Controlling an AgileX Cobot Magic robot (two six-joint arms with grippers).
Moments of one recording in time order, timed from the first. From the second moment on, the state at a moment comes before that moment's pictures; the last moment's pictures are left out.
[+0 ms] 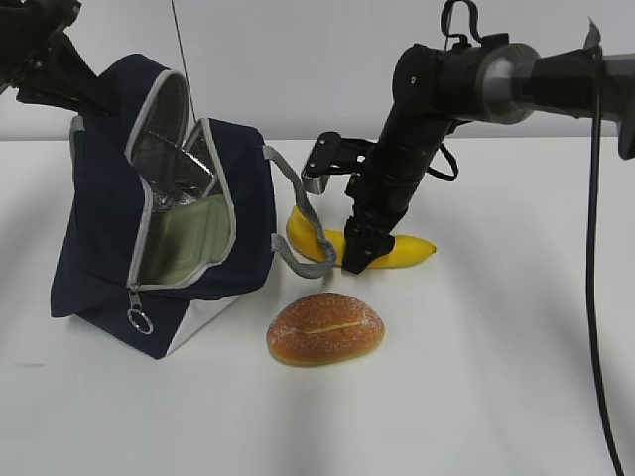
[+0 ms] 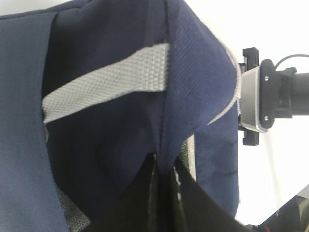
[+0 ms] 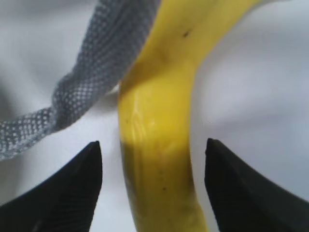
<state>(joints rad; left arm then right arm) 0.03 1.88 -1.67 -0.74 1.23 0.26 0.37 2.36 -1.93 0.28 1.06 -1.10</state>
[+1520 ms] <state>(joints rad) 0.03 1.88 -1.67 -0.75 1.23 0.26 0.27 2.00 -1.93 0.36 1.16 -0.74</state>
